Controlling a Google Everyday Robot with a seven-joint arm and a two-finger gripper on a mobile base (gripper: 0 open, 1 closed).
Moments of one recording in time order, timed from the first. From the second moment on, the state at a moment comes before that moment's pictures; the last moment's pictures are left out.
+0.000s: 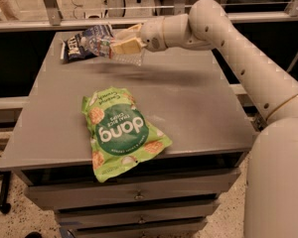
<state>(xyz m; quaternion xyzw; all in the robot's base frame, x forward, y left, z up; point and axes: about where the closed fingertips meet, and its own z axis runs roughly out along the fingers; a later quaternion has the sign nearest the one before) 0.739 0.078 0.910 -0.52 0.60 0.33 0.51</state>
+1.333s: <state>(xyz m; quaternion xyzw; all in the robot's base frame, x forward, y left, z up) 0.749 0.113 0.894 -0.59 0.56 0.33 0.49</state>
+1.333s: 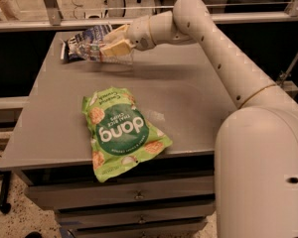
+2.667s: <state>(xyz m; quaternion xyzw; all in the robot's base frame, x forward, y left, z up) 0.770 0.115 0.895 -0.60 0.55 0.31 0.50</state>
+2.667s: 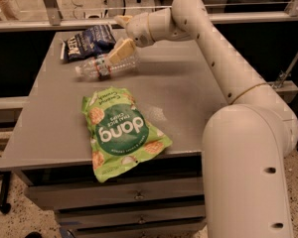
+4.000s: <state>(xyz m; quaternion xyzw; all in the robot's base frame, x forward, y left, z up) 0.797 0.117 0.919 -0.55 0.56 0.25 0.57</state>
